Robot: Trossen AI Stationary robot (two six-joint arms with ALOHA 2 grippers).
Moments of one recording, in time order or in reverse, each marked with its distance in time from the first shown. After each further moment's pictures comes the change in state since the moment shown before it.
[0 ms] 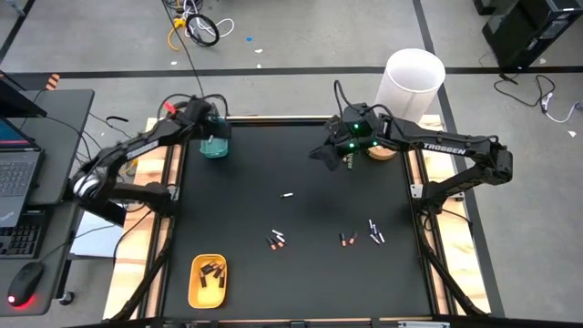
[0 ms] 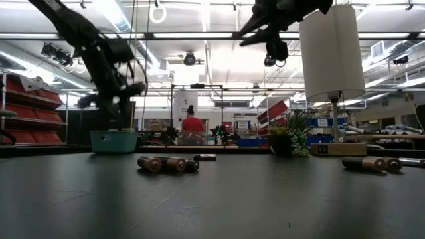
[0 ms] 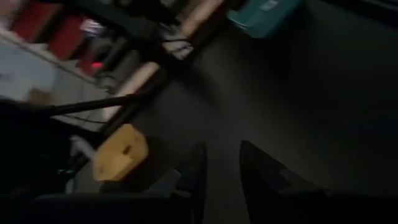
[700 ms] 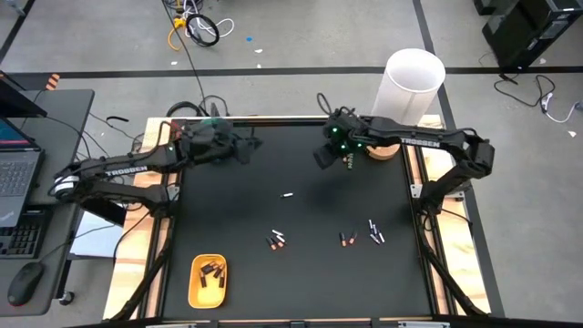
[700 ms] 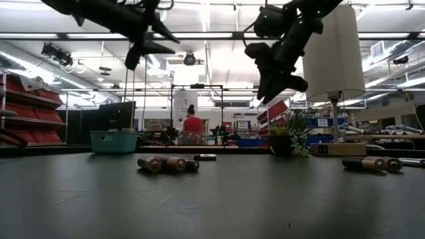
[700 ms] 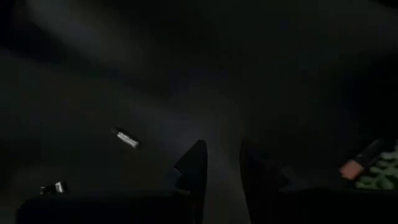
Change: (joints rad) left arm -0.603 -0.180 0.000 0.452 0.036 -0.258; right arm -0.069 0.180 0.000 -0.268 0.248 -0.006
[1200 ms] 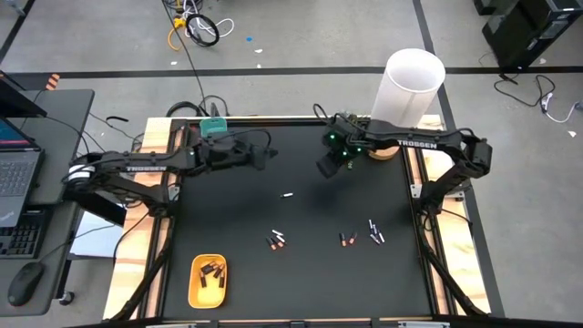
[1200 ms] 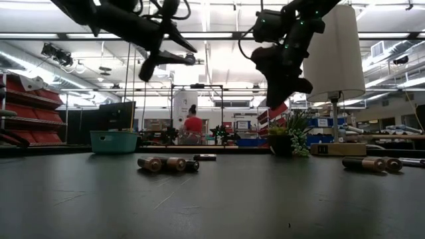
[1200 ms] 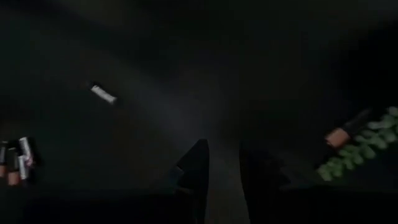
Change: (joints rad) left arm -0.070 0.192 0.000 0.169 -0.002 -0.157; right arm 0.018 0.016 0.000 -0.117 0.001 -0.090
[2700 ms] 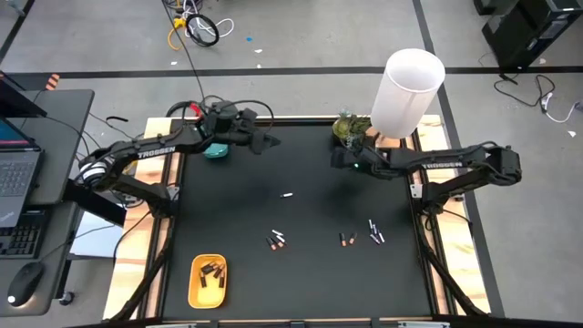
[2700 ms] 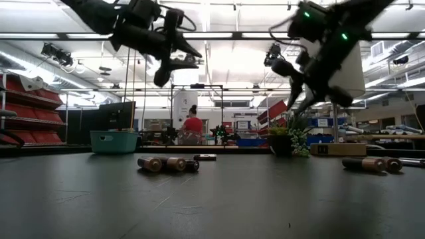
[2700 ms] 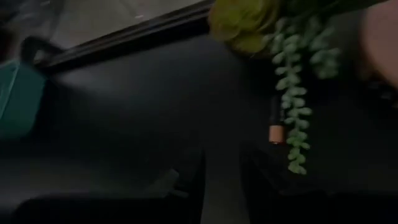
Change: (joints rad) left arm 0.276 0.119 0.161 -0.124 0.534 0.237; right arm 0.166 -0.275 -0.427 0.350 0.592 0.804
